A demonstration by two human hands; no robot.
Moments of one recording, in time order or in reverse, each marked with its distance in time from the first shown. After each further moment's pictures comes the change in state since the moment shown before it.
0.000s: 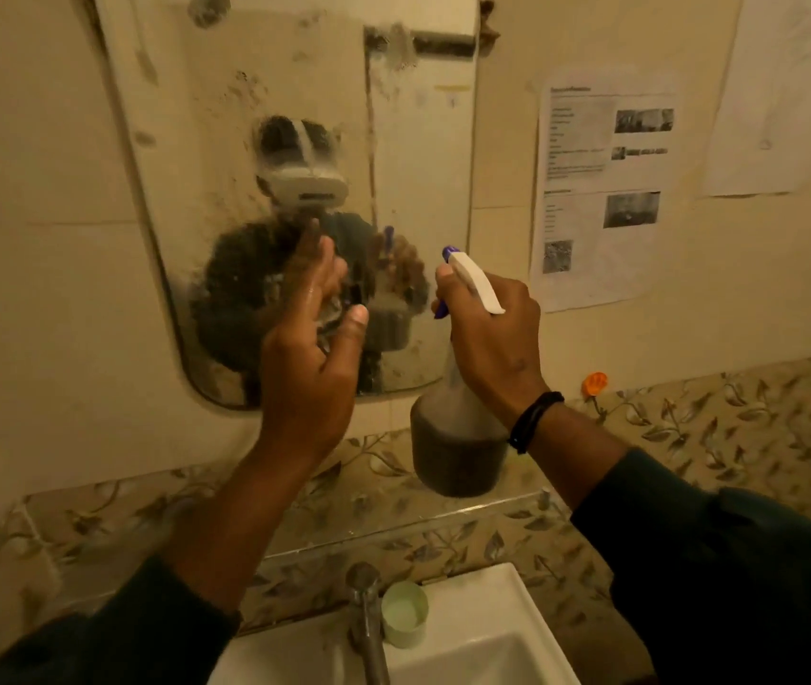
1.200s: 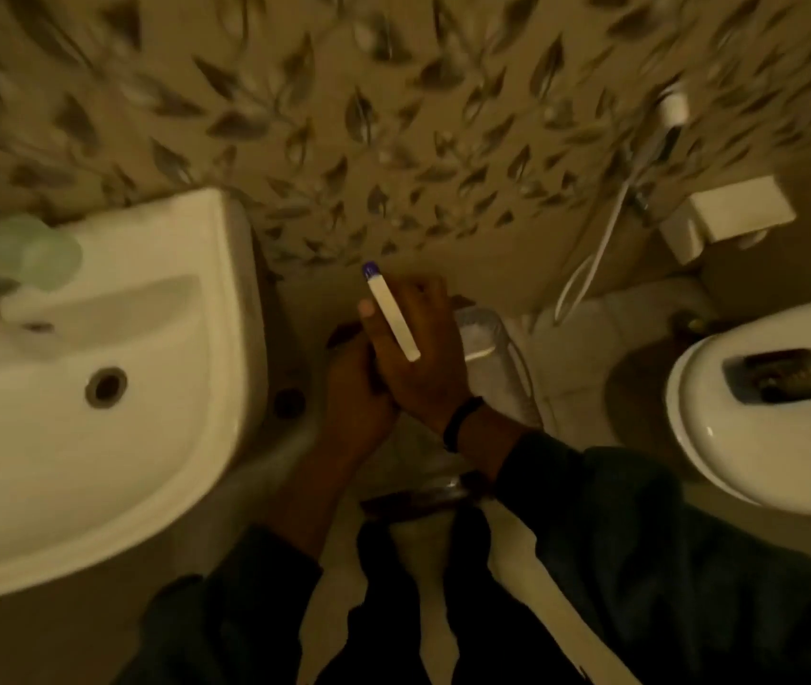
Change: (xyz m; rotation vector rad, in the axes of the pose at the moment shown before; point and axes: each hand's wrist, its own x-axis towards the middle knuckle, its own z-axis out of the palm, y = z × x) left_hand -0.453 -0.016 0.439 0.263 -0.619 -0.973; right_hand -0.280 0.393 -0.356 -0.163 -0.477 0.536
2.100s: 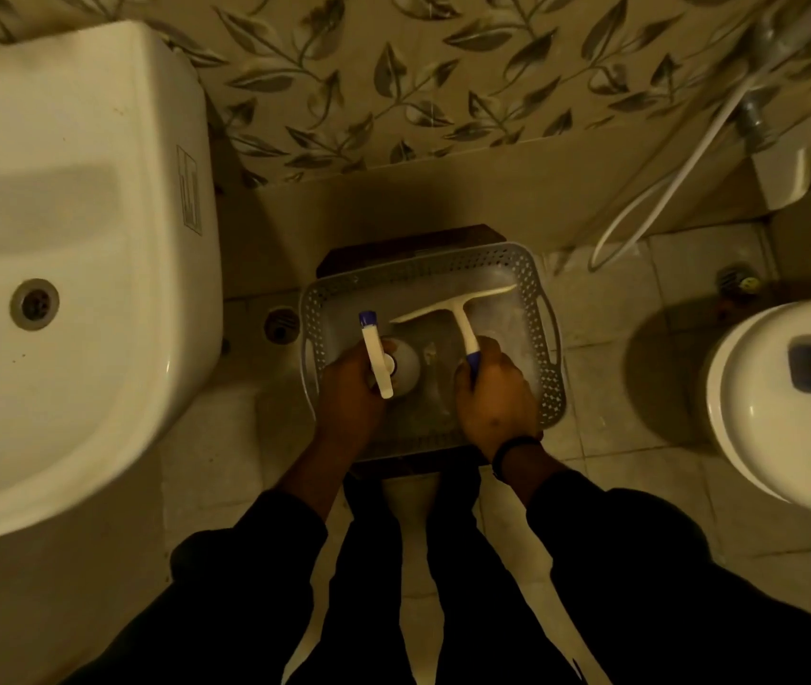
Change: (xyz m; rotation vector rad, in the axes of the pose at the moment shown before) left_hand 0.005 -0.151 0.081 0.052 0.002 -0.306; right_hand -0.081 0.177 -0.001 -0.529 -0.289 0.511
